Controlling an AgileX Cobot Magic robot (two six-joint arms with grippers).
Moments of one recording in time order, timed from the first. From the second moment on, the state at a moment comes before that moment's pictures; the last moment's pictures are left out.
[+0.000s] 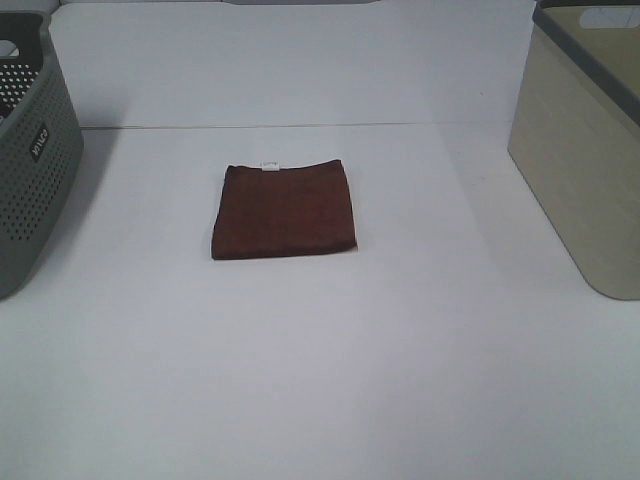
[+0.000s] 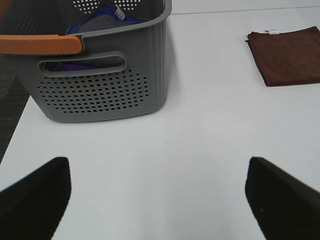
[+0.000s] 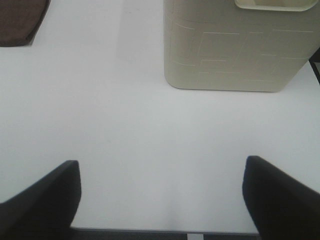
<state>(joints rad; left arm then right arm) 0.02 -0.01 -0.50 0.00 1.05 0.03 0.01 0.00 -0.46 0.01 1.10 -0.08</state>
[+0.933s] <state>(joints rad) 0.02 -0.01 -0.50 0.00 1.05 0.03 0.01 0.00 -0.46 0.01 1.10 -0.08</state>
